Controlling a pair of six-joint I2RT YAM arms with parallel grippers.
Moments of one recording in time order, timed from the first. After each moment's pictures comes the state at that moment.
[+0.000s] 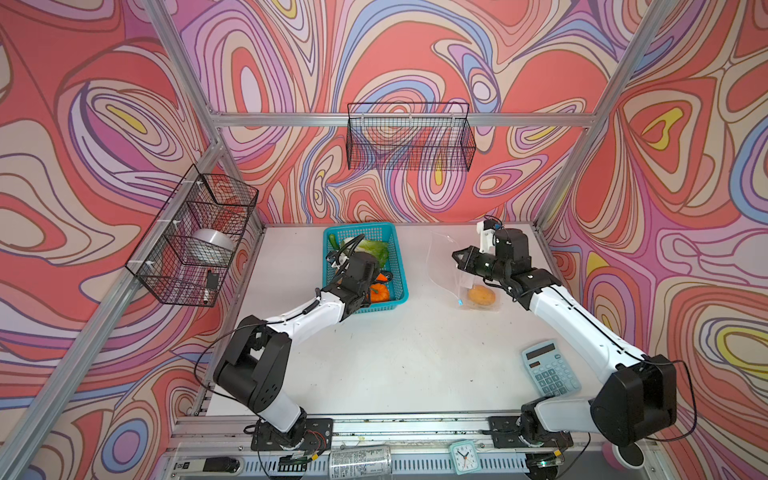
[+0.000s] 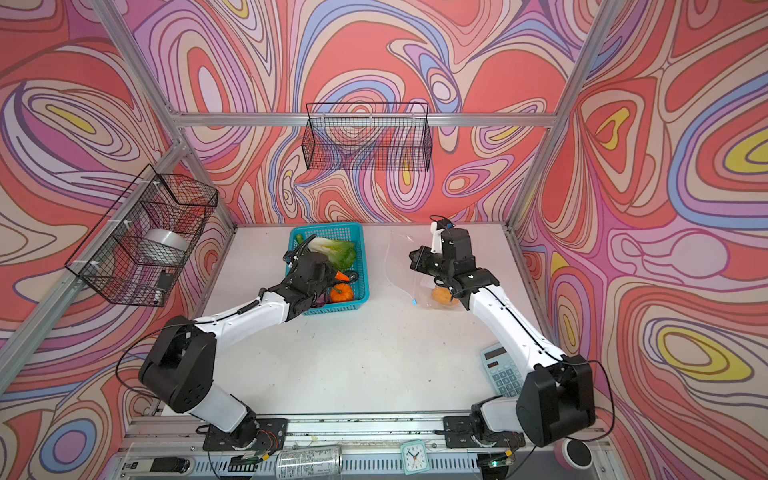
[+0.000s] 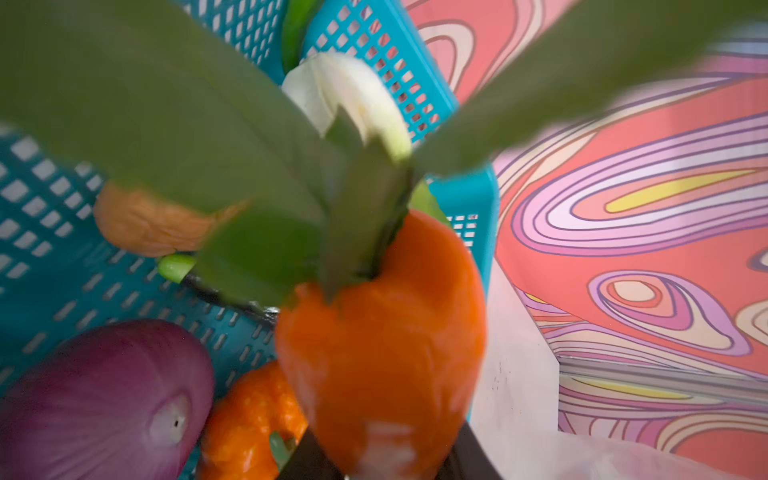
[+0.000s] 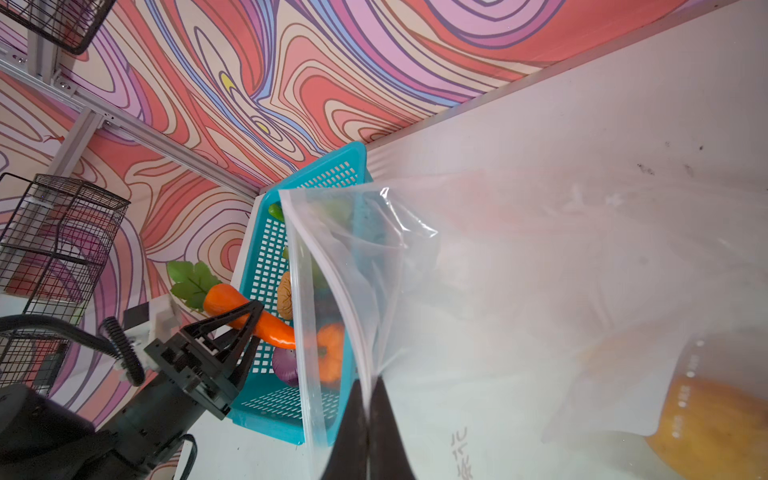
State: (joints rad) left arm -0.52 1.56 1.00 0.02 -0.35 -1.20; right arm 0.28 1.36 1.13 -0.26 -0.29 0.60
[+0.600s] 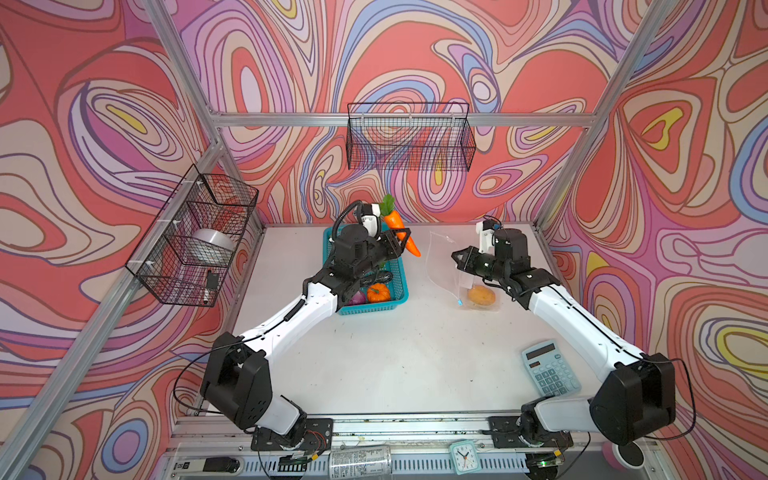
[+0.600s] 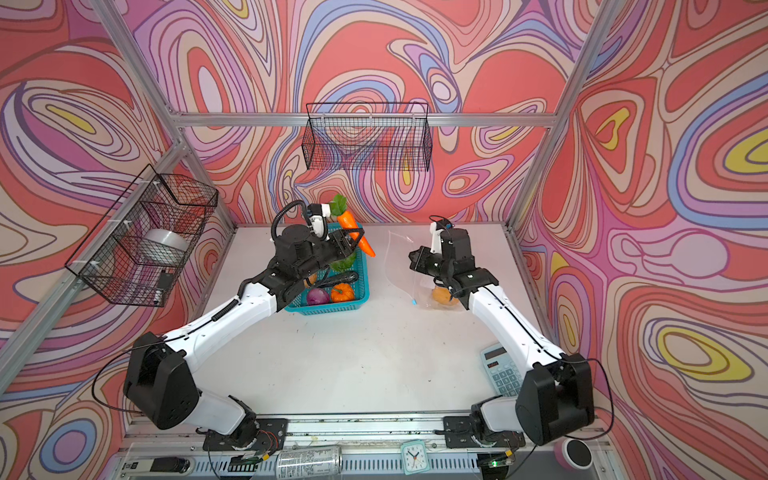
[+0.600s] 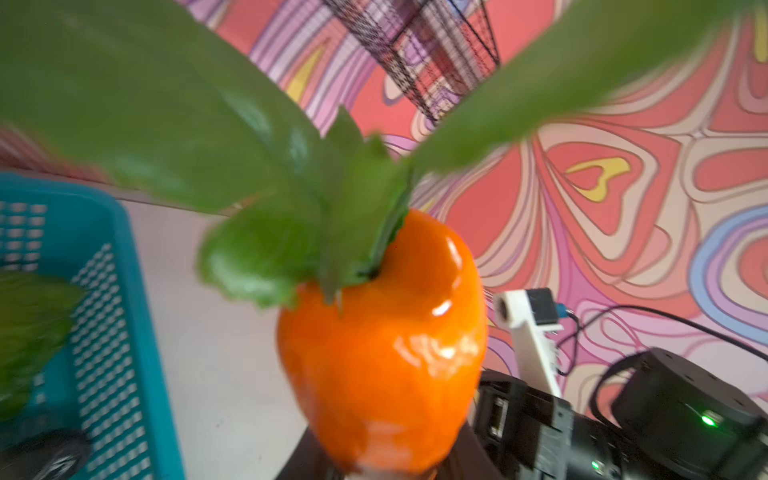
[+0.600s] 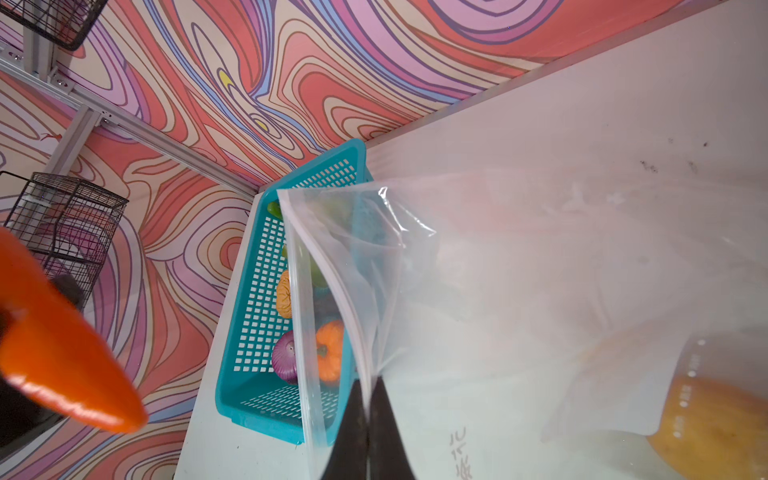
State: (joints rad) left arm -0.57 1.52 1.23 0.20 0.26 -0.76; right arm 0.28 1.37 1.13 -0.26 -0.29 0.60
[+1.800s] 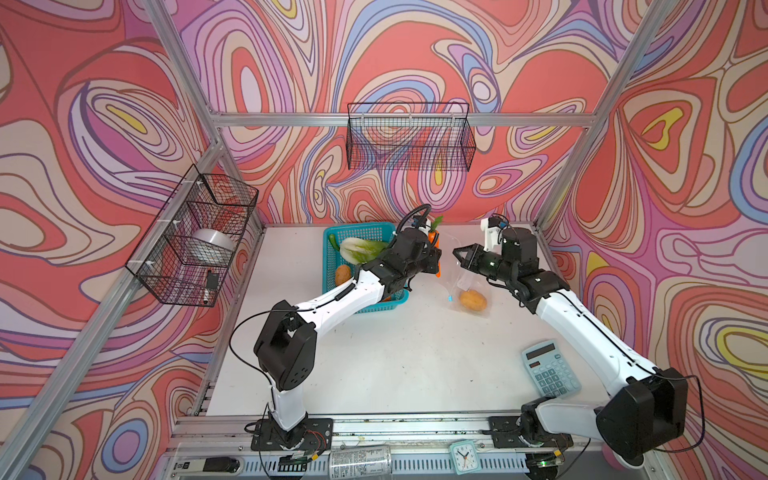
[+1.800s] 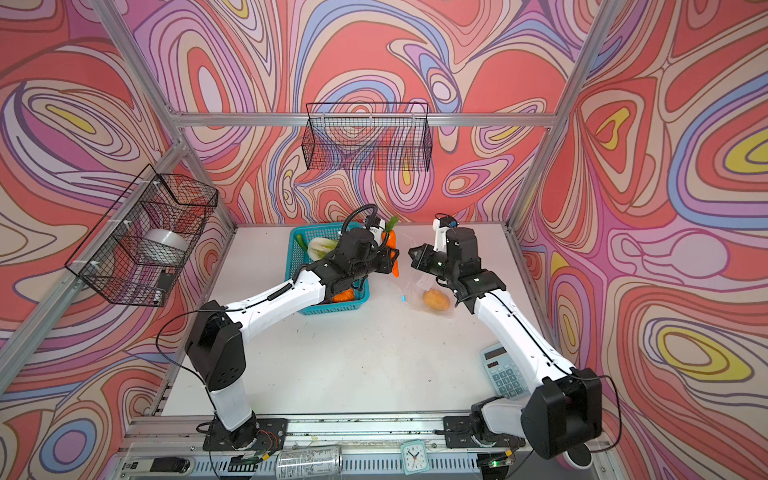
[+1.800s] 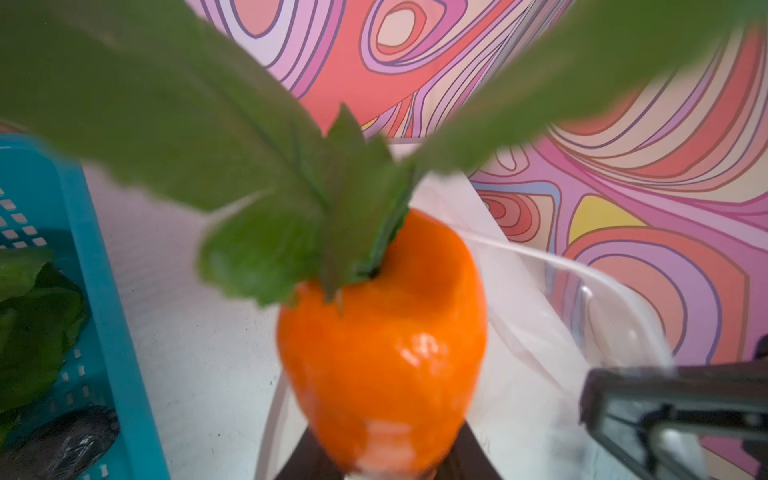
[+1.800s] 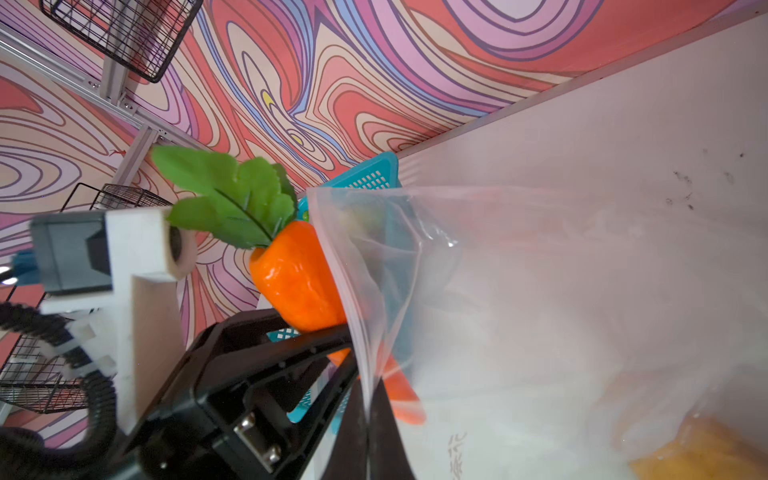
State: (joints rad) left arm -0.75 1.83 1.53 -0.16 -0.04 -0.50; right arm 0.28 1.31 1.13 -0.25 -0.33 0.65
